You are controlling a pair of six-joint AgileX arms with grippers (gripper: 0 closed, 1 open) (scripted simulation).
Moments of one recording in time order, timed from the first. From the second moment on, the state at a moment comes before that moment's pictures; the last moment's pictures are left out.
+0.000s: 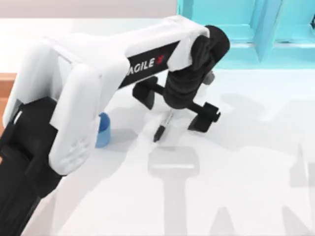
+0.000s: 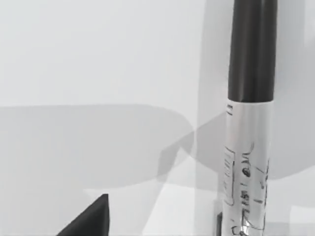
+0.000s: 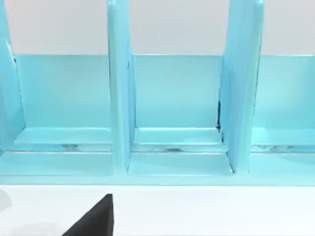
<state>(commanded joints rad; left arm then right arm) -0.70 2.58 2.12 -1.06 -0.21 -0.20 0.00 0.00 0.00 0.00 0.00 0.00</state>
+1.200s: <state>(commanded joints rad) -0.70 2.58 2.11 -1.05 -0.21 -0.20 0.00 0.00 0.00 0.00 0.00 0.00</state>
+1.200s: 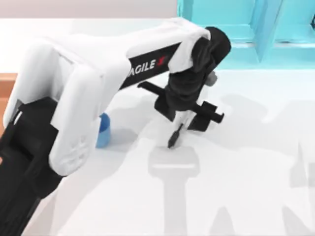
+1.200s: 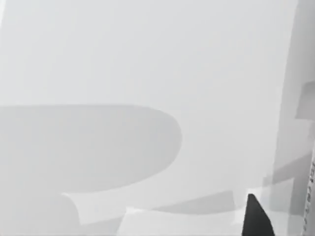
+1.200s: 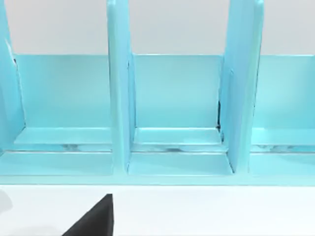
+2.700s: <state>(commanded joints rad) -0.87 2.13 1.85 -1.22 -0.16 -0.38 0.00 0.00 0.00 0.00 0.00 0.00</state>
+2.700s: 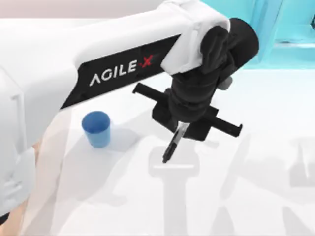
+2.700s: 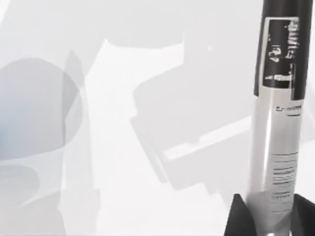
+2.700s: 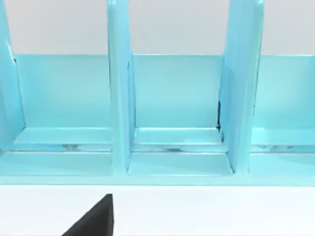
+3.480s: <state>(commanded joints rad) -0.74 1.82 1.25 -0.43 -0.13 -0.24 0.00 0.00 0.00 0.00 0.00 0.00</state>
